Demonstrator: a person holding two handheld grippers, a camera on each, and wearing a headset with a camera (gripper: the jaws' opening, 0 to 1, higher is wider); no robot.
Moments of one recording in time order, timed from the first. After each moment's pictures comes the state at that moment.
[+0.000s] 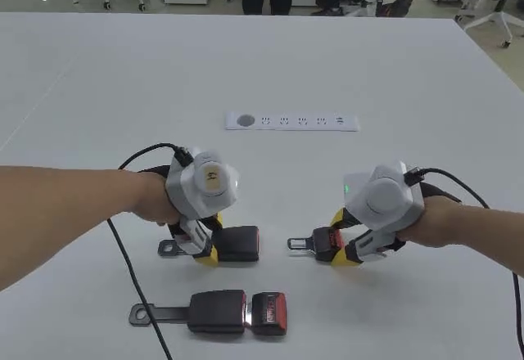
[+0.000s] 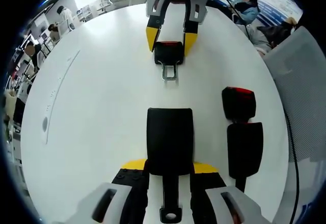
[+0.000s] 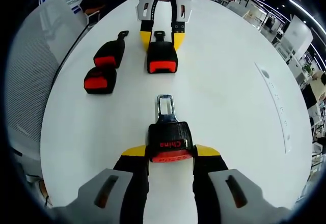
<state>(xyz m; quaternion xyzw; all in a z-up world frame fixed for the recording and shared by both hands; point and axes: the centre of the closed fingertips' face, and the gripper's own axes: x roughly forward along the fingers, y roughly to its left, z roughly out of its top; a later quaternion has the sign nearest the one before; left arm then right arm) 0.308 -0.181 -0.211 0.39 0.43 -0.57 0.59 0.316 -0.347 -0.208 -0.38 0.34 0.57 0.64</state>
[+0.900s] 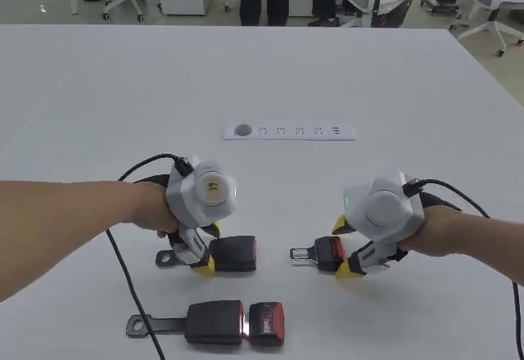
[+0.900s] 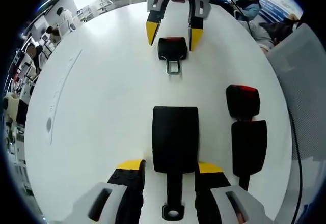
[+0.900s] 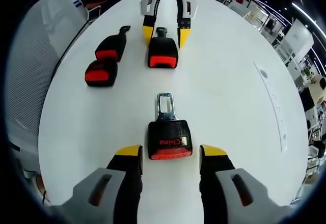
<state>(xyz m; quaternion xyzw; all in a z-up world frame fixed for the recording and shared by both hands) 0.314 -0.178 -0.210 0.41 0.42 -0.55 0.59 0.315 -0.357 -0.207 -0.40 0.34 0.56 0.64</state>
